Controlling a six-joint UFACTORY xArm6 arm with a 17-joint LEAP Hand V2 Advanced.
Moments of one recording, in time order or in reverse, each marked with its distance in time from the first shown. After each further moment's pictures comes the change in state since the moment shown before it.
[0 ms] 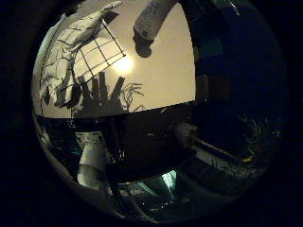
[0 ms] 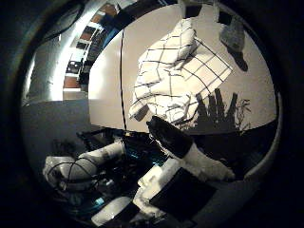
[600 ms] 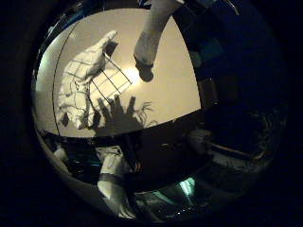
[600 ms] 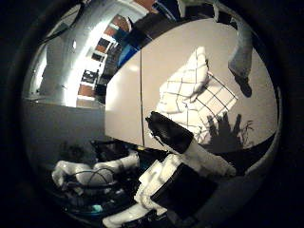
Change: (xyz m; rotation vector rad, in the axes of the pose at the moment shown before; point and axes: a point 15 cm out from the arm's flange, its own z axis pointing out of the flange) arm 0.041 -0.040 -0.082 0.303 -0.224 0.139
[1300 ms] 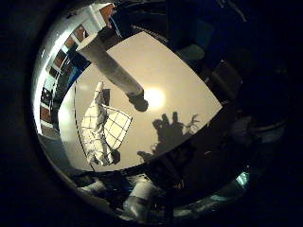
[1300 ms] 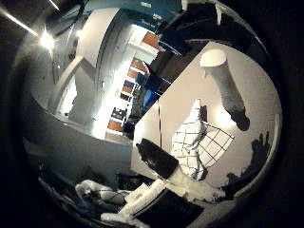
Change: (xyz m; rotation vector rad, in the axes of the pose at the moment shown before) arm 0.146 -0.022 -0.018 0.256 -0.294 0.320
